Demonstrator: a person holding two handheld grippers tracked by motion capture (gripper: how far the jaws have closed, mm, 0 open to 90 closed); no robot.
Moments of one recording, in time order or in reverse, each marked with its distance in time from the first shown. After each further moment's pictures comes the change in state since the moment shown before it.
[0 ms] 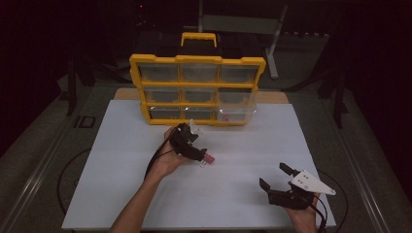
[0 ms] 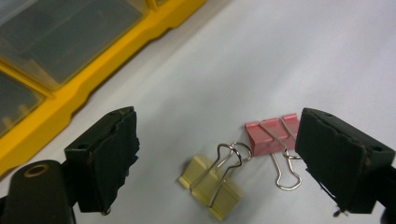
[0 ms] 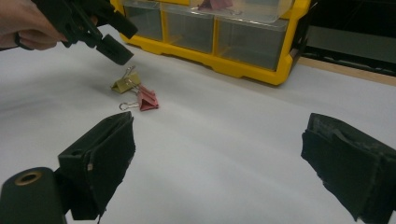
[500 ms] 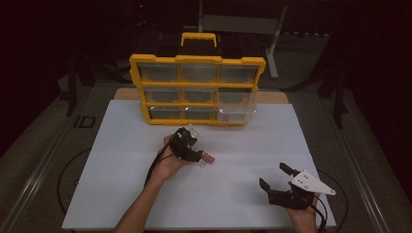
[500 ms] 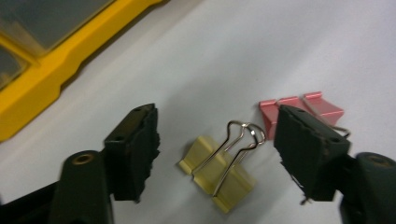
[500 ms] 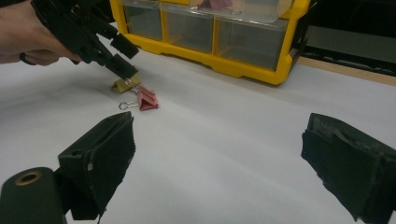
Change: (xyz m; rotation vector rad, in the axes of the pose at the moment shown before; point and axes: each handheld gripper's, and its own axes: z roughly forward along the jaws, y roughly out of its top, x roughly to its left) left arm 0.000 -0.016 0.019 0.055 0.040 -0.041; right arm 0.000 0.000 0.000 0.002 -0.001 -0.001
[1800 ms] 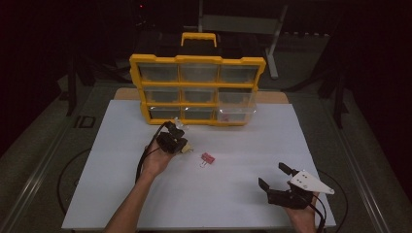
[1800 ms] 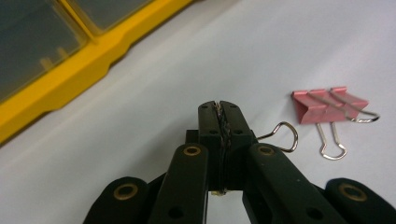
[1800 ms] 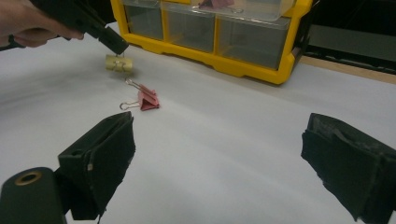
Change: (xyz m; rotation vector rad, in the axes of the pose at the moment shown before) left arm 0.035 -0.003 -0.028 -0.016 -0.028 -0.075; right arm 0.000 -0.001 0.003 0.001 0.006 0.005
